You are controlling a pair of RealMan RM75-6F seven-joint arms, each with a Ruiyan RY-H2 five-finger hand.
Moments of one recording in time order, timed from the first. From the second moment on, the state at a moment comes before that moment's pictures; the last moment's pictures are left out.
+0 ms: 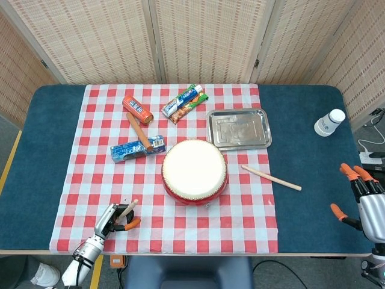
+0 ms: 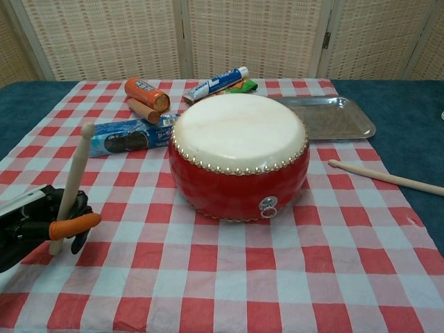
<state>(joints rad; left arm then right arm) -0.34 -1.67 0.03 -1.25 1.56 1.16 -1.15 0.04 -1.04 0.07 -1.64 -1.59 1.61 0.06</state>
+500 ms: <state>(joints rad) -0.36 -1.70 0.03 -1.19 1.56 1.17 -1.27 0.04 -1.04 0.08 -1.64 -1.60 1.61 0.05</state>
